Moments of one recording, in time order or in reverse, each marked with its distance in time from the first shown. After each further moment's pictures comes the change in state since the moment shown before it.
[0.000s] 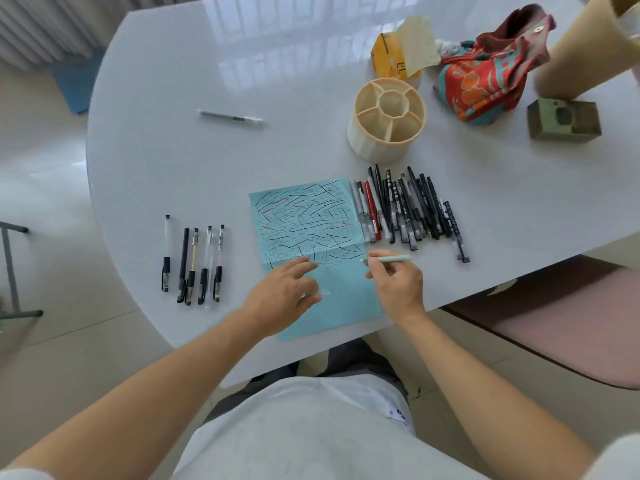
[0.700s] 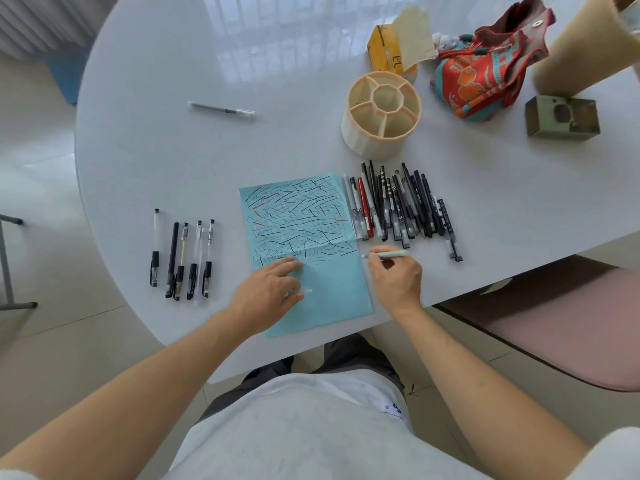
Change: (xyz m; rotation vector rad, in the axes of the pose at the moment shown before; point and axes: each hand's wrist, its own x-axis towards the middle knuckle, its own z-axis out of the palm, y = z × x) left_hand -0.005 -0.005 0.007 -0.001 -0.035 -0.103; right_hand 0.011 0.004 -0.013 -0.135 0.052 -0.110
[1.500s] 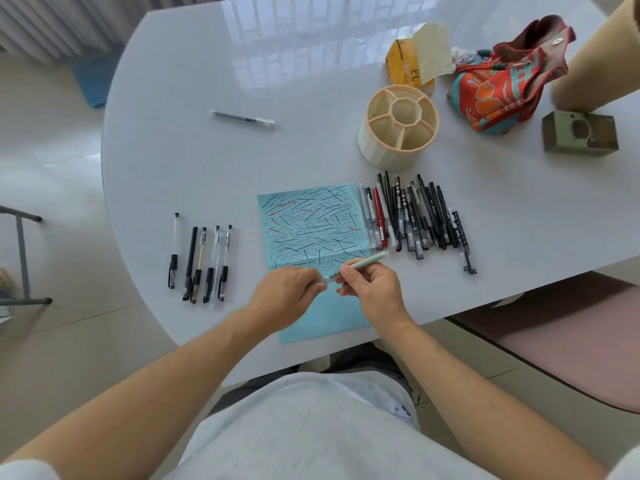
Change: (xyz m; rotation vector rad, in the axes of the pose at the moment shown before) left_hand 0.011 0.025 -0.031 -0.091 0.075 -0.107; right_hand -0.024 -0.038 0.036 0.563 -0.328 0.252
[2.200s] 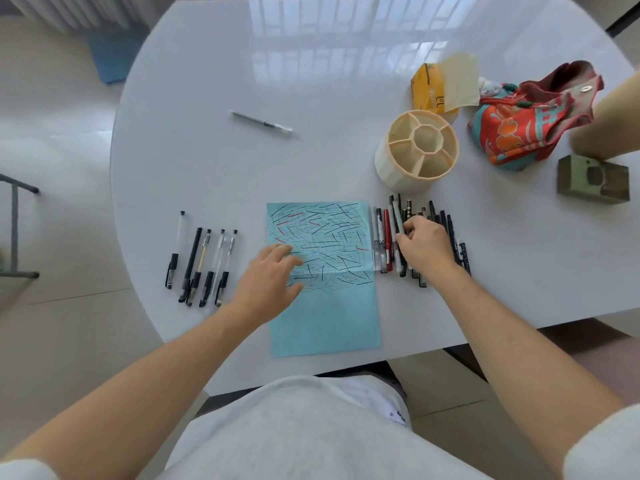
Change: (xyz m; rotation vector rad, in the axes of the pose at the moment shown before) left_hand 0.019 -0.039 -0.006 0.096 0.076 -0.206; right_hand 0.133 -0.077 -0.071 -1.132 0.124 -0.073
